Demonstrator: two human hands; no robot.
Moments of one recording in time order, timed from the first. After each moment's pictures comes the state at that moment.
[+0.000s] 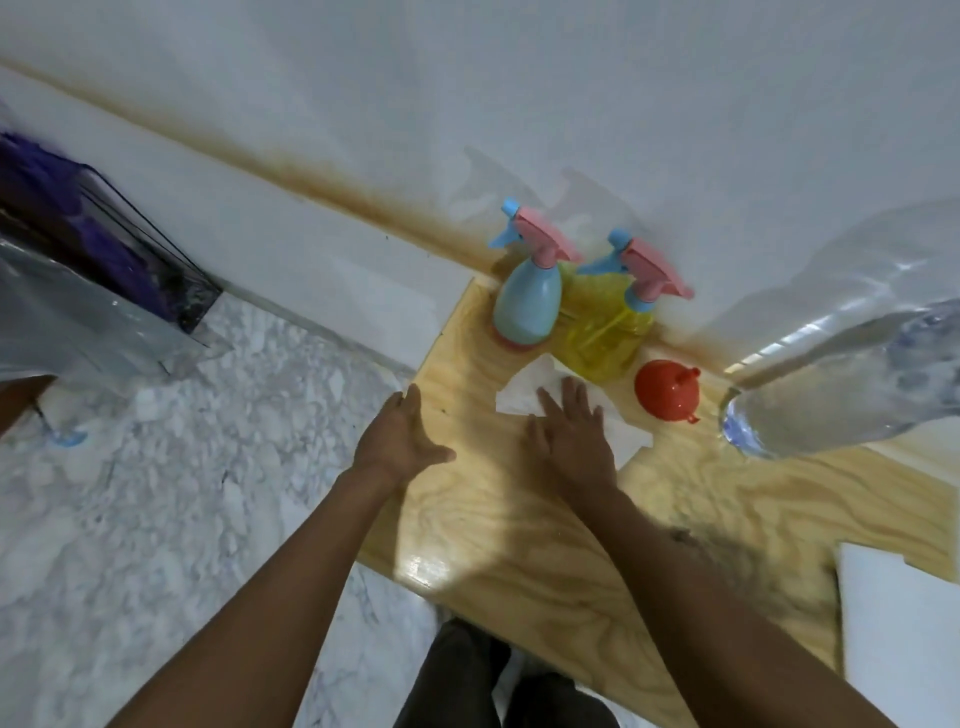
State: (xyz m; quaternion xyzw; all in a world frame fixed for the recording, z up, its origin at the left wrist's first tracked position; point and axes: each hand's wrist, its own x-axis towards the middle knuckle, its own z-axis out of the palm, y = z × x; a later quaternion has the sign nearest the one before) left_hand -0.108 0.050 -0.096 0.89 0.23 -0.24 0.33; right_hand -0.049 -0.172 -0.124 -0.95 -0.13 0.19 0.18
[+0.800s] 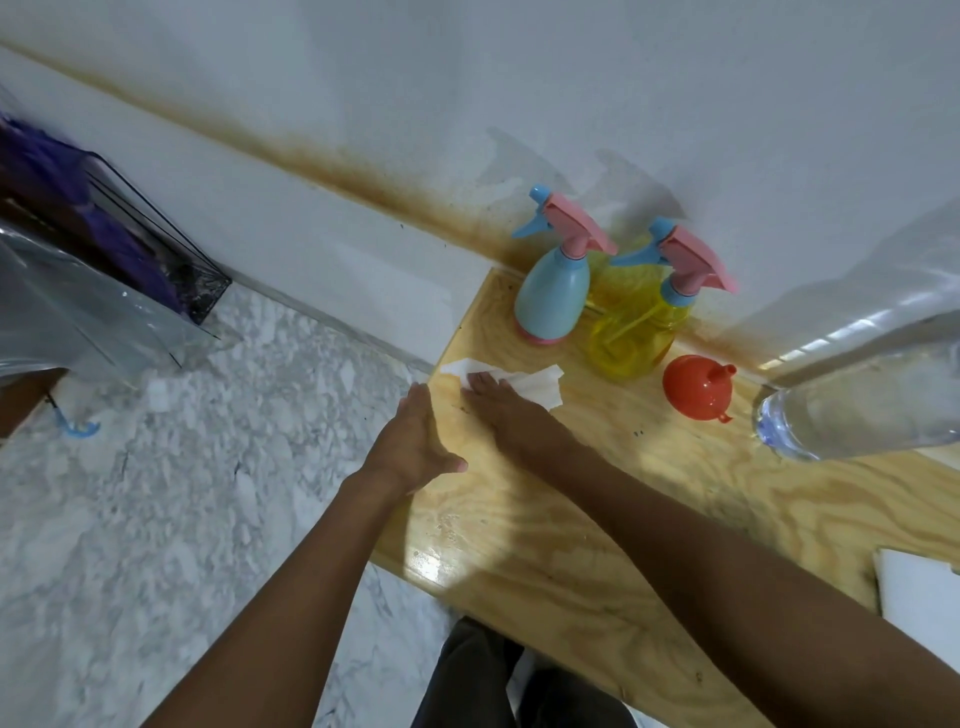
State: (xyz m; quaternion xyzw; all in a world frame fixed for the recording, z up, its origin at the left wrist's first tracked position) left_hand -0.113 0.060 -0.098 0.87 0.22 -0.24 0.37; right_hand -0.026 -0.103 -0.152 -0.85 -0.38 0.28 0.22
